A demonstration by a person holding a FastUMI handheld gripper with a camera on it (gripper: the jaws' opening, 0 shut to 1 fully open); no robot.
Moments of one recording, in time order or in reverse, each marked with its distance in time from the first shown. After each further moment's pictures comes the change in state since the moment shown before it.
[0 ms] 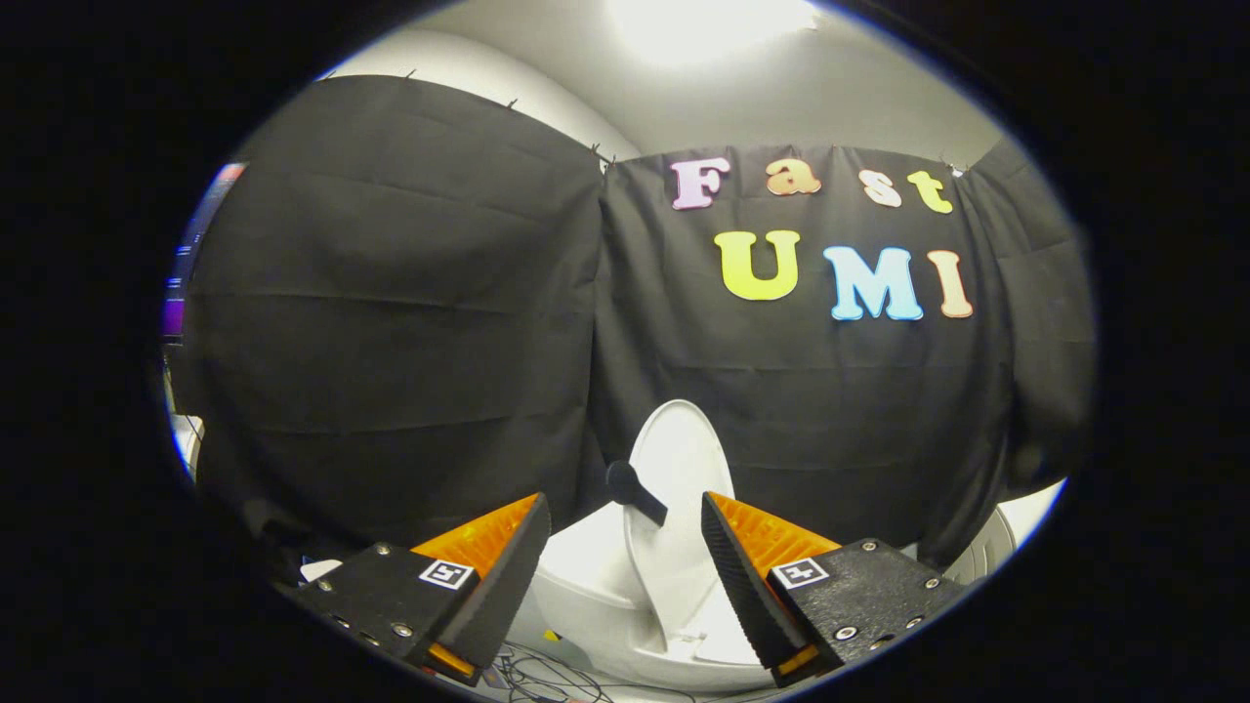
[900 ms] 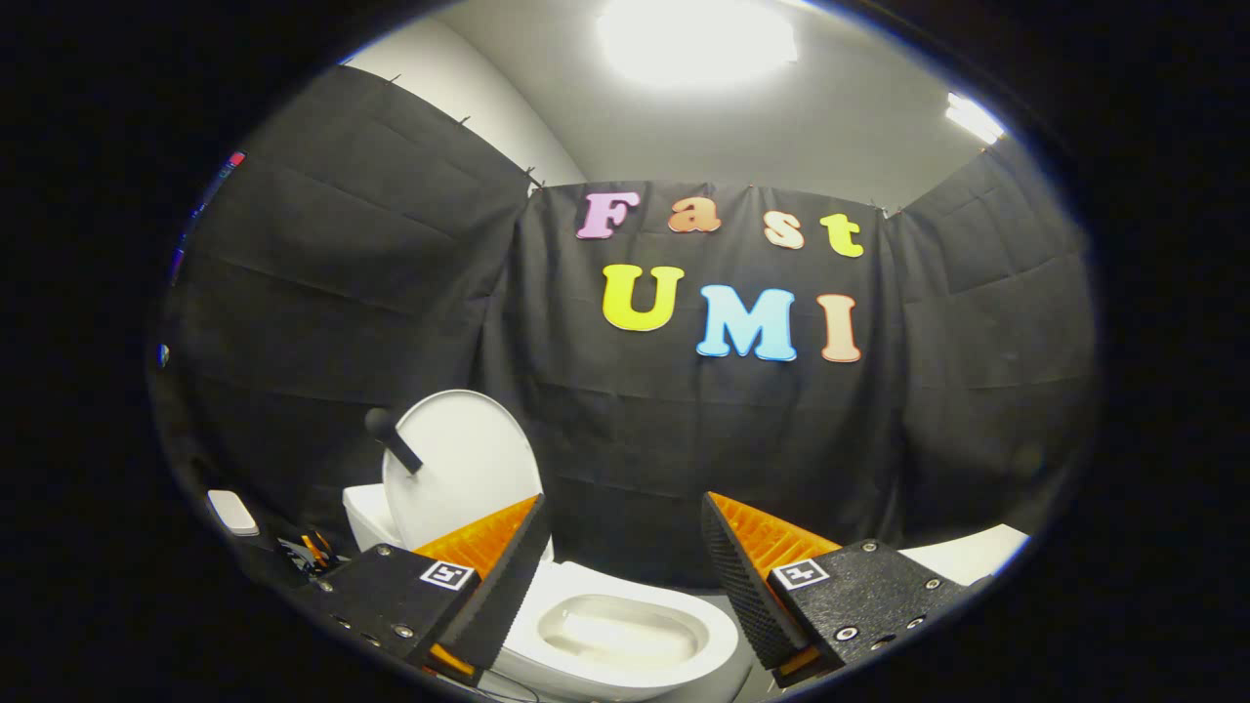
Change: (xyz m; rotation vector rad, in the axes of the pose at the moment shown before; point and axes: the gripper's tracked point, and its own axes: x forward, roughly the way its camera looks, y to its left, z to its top) arm -0.107 -0.276 -0.022 -0.122 -0.059 -0.269
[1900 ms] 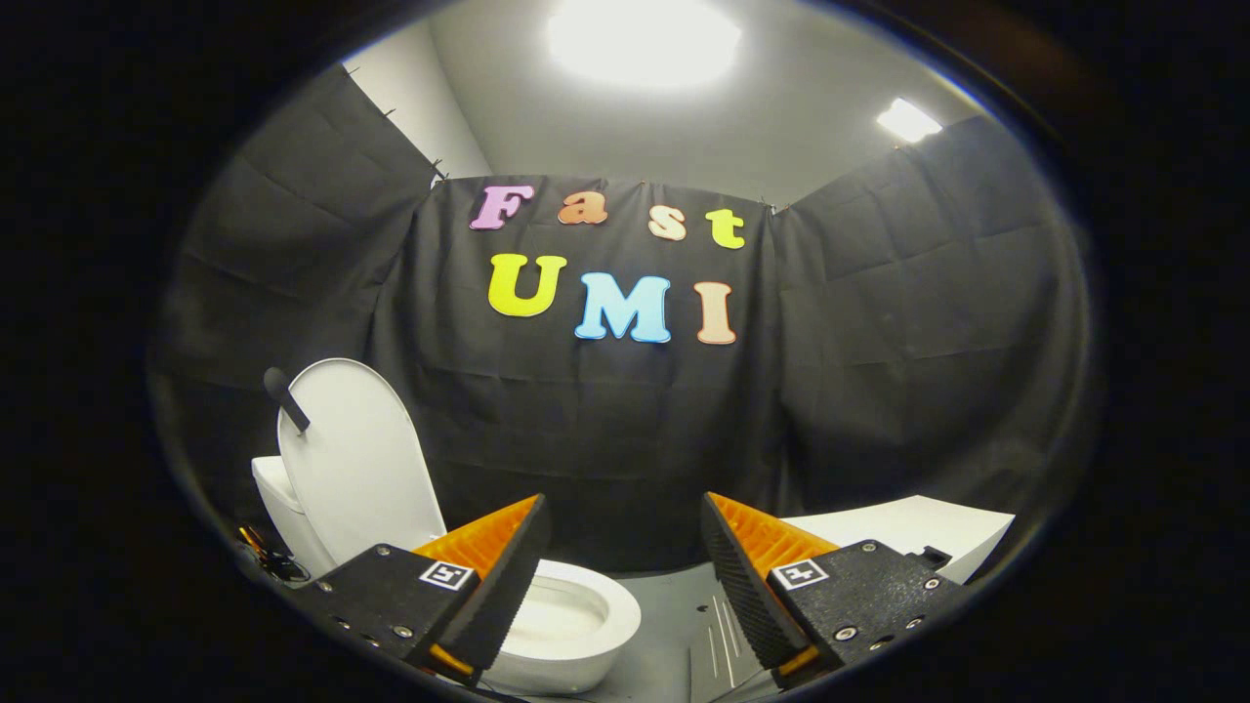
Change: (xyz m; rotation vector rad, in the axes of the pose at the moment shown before) arm -0.071 -0.083 -0.055 0.023 0.020 -0.279
